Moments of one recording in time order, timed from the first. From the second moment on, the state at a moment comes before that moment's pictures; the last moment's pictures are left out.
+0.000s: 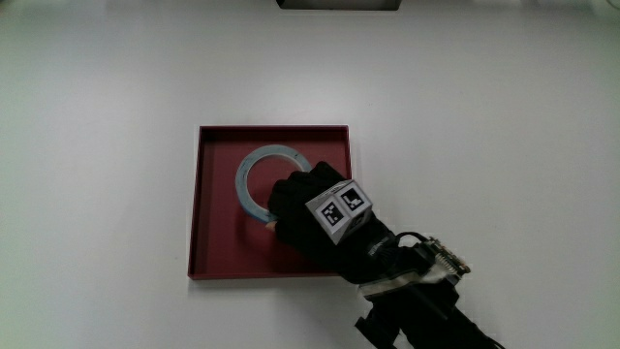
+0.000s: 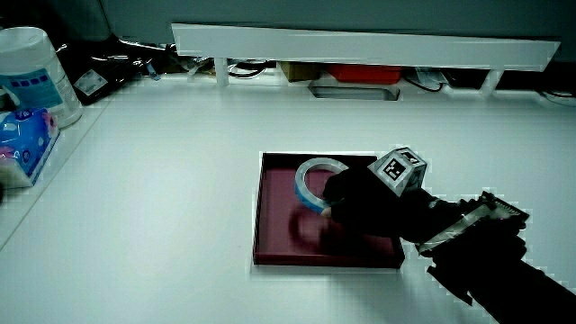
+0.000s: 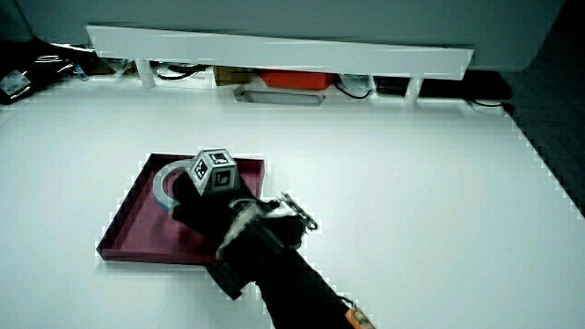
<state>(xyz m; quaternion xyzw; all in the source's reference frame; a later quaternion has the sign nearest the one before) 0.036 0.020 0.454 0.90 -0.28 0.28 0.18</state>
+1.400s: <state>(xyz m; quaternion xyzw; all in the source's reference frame) 0.029 0.035 0.491 0.89 -0.29 0.27 0.22</state>
